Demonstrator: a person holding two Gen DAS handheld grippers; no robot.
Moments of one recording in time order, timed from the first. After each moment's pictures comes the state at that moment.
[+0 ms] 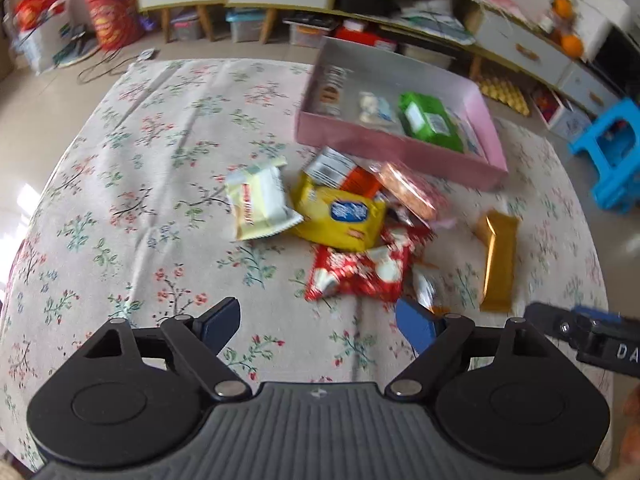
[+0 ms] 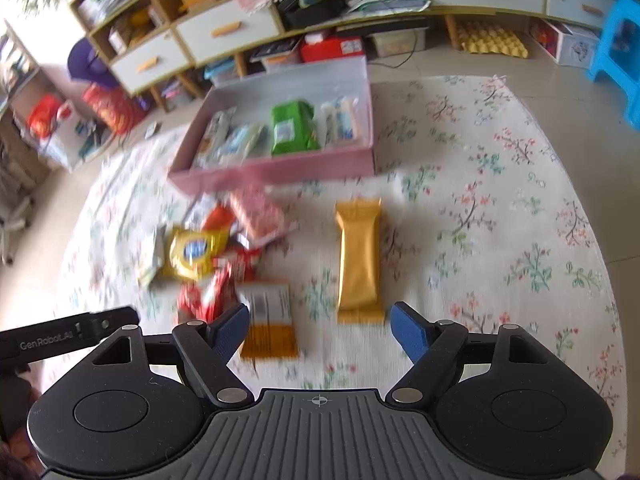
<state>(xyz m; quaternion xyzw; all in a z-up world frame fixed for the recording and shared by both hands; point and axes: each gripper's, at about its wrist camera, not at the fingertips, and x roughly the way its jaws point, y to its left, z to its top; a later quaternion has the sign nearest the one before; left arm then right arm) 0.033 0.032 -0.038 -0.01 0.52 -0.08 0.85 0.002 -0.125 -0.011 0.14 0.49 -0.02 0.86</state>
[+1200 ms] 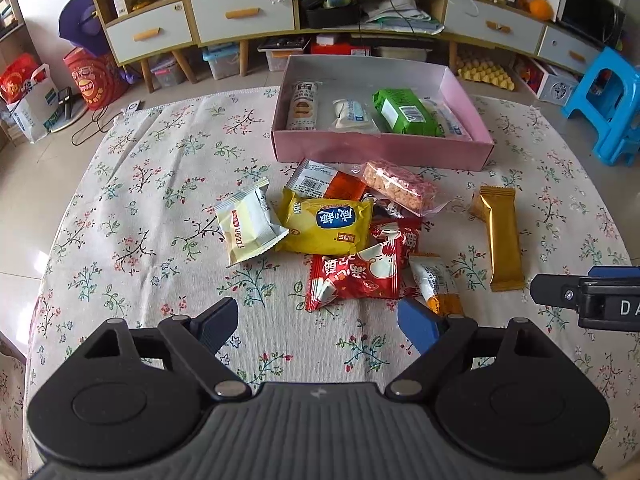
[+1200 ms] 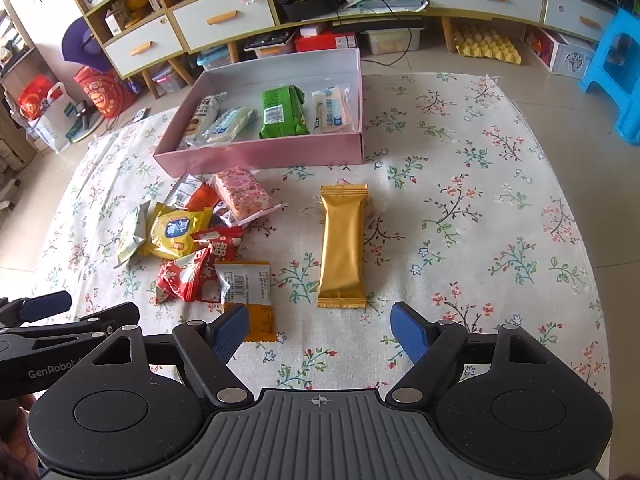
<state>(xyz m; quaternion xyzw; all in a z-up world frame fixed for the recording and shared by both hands) 0.017 0.012 -0.036 0.07 0.48 -0.08 0.87 0.002 -0.127 -0.017 0.12 0.50 -0.04 0.86</state>
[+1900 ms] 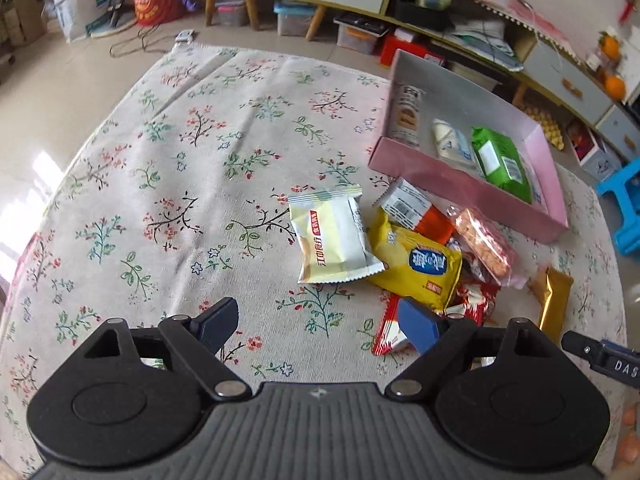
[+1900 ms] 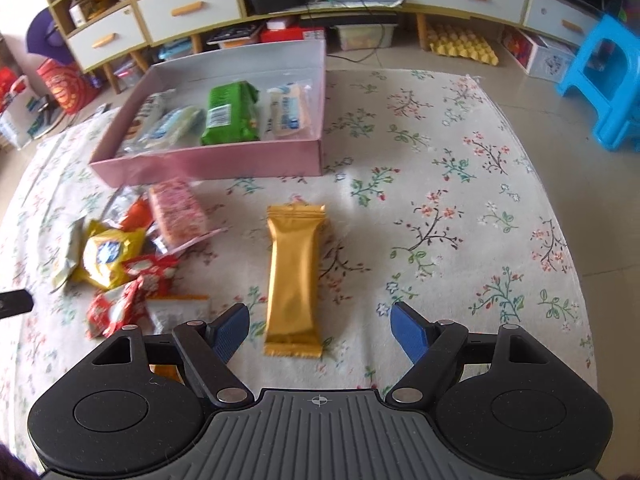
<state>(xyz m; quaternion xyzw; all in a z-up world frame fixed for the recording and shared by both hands) 0.077 0.085 -0.051 -0.08 0.52 -0.02 0.85 0.048 -0.146 -0.049 0.10 0.50 -0.09 0.86</state>
